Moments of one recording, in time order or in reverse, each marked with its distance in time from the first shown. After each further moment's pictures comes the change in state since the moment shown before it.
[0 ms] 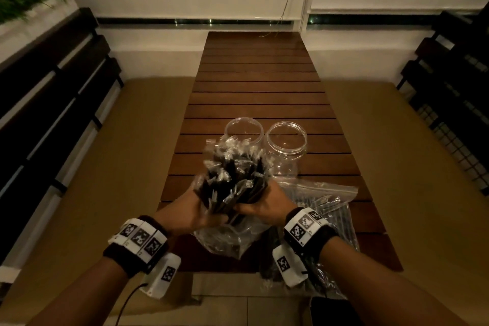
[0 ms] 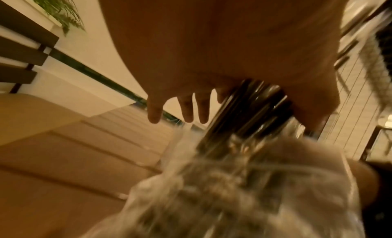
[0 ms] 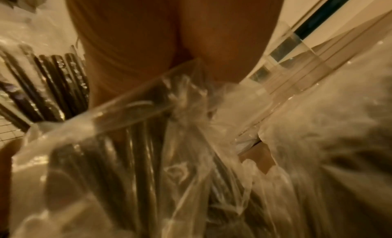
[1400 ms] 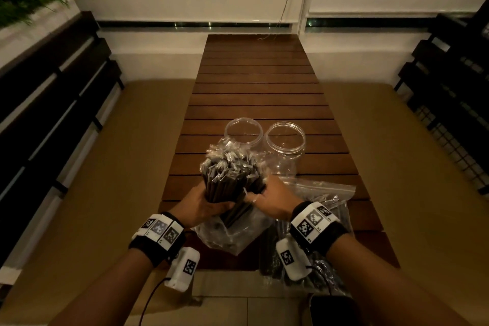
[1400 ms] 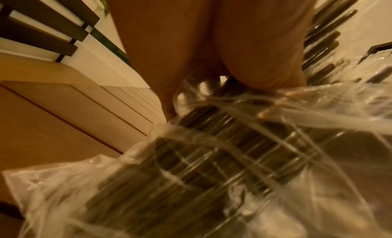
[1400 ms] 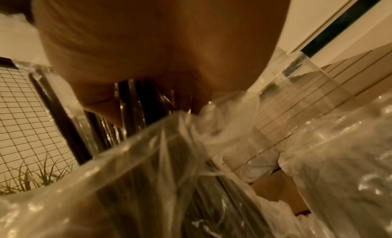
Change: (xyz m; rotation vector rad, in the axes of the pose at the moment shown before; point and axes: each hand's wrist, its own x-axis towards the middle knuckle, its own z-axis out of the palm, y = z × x) left_hand 0.023 -0.036 0.010 -0.154 0.140 -0.019; right_hand -0.016 -0.047 -0.016 -0.132 -0.091 0.205
